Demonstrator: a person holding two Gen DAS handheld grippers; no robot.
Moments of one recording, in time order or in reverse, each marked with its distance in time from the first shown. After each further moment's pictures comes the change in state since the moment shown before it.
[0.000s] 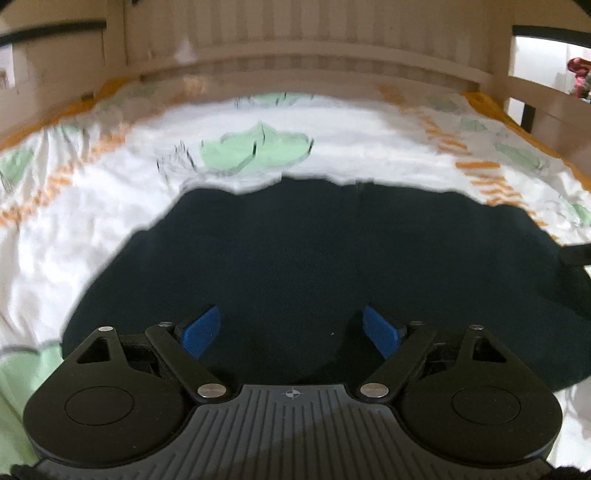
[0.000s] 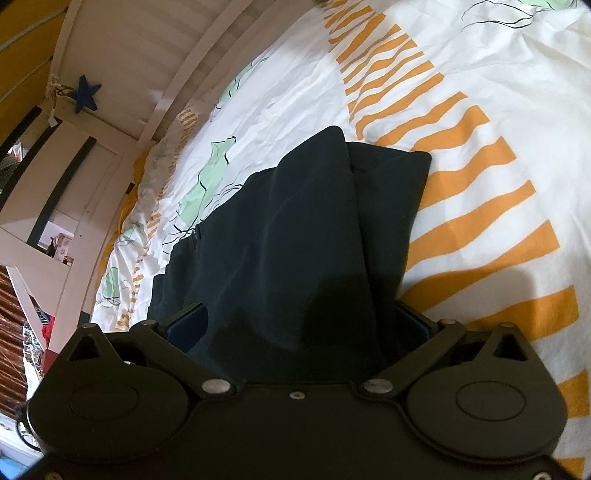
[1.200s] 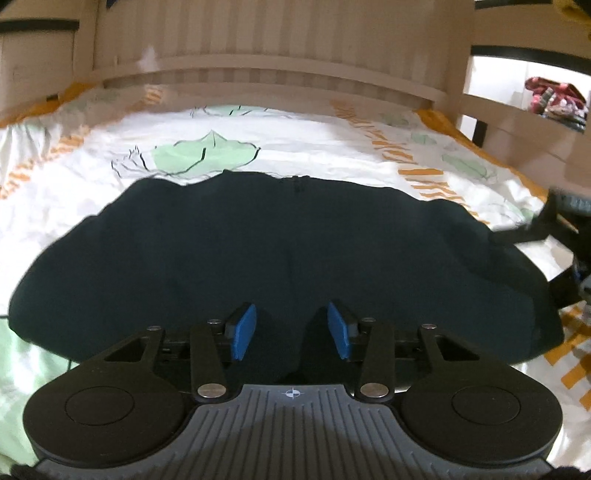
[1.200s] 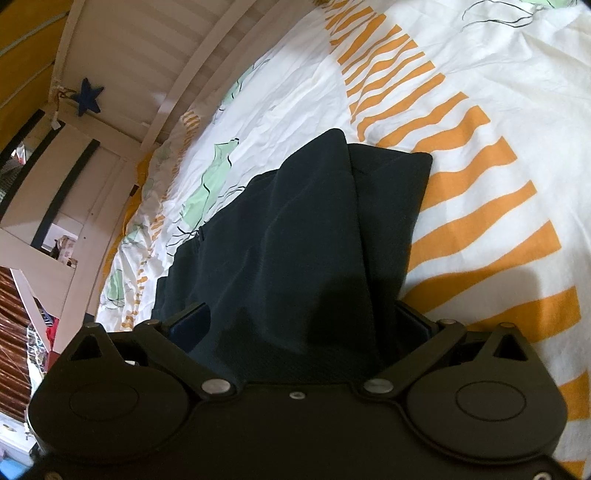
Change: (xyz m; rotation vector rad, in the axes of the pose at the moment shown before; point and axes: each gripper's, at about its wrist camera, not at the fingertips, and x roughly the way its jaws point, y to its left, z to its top) left arm -0.013 -0.018 -0.022 -0.010 -0.076 -0.171; right arm -0.002 0.000 0.001 0.004 -0.001 0.004
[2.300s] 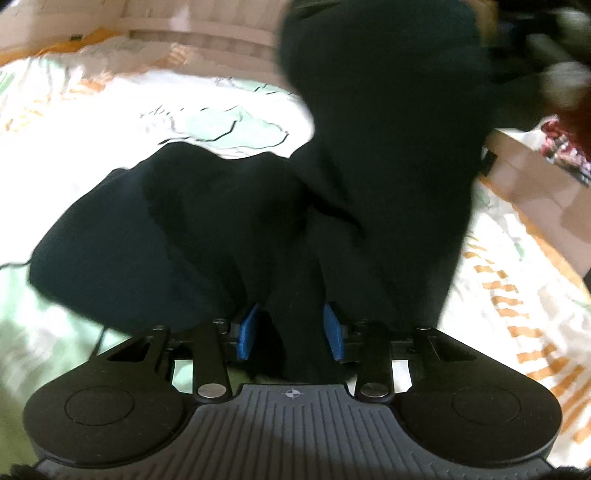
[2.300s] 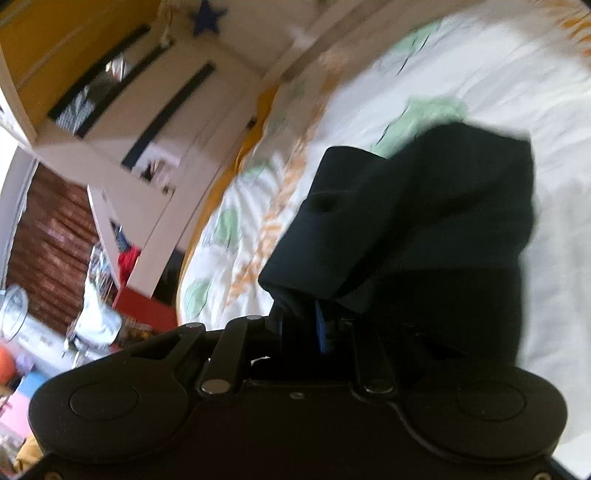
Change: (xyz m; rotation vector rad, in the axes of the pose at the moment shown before) left arm -0.025 0.052 -0.006 -0.194 0.057 -0.078; right arm 0.117 0.249 -0.004 -0.229 0.183 0.271
